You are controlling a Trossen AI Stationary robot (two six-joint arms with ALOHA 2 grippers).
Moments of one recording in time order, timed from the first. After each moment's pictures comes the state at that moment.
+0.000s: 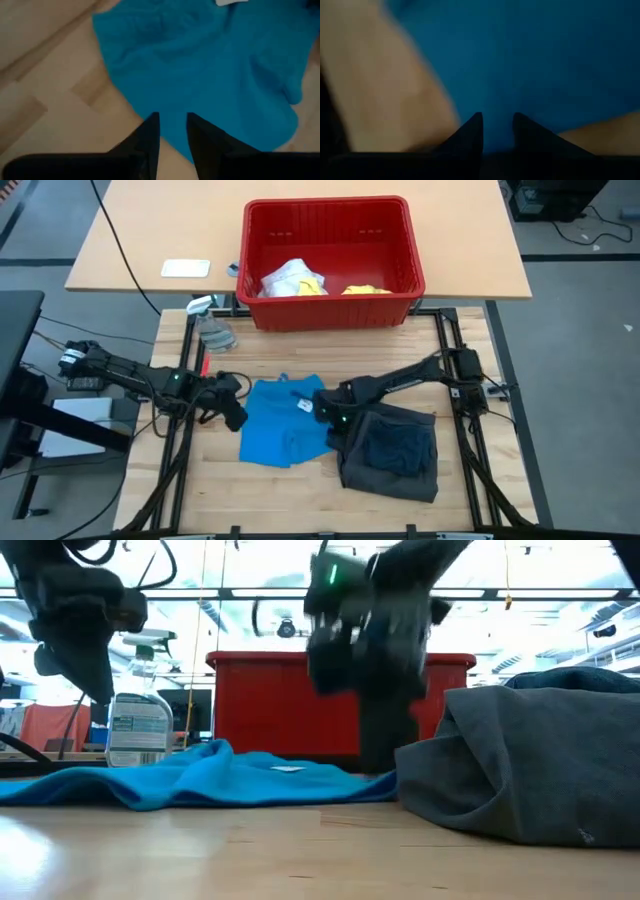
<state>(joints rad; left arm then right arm) -0.25 0.88 0.62 -0.84 -0.23 -1.01 0.06 2.01 1.34 -0.53 -0.42 0.47</state>
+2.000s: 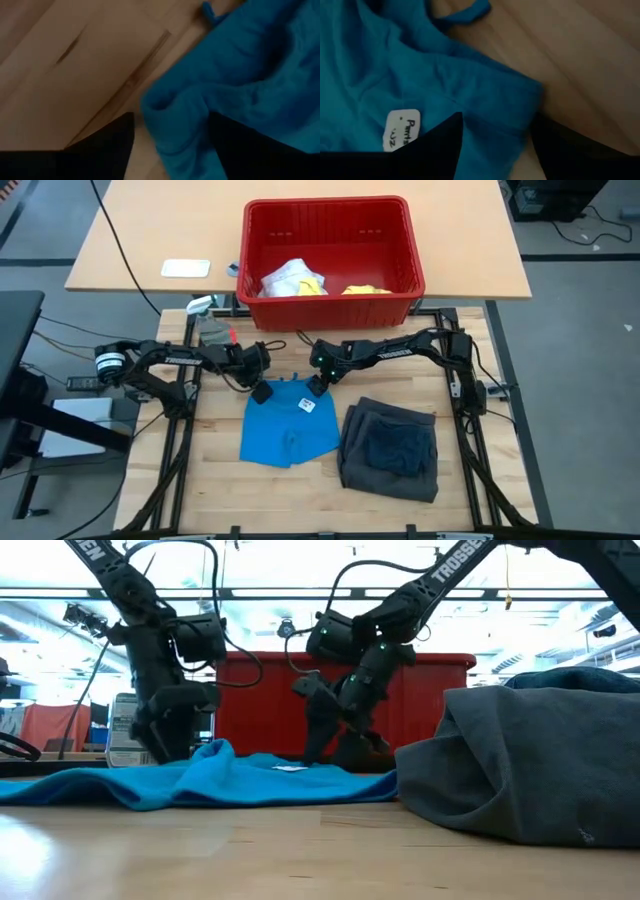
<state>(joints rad) 0.38 1.41 0.61 -0.44 0.09 -0.36 -0.24 2.08 1.34 -0.31 -0.20 0.58</state>
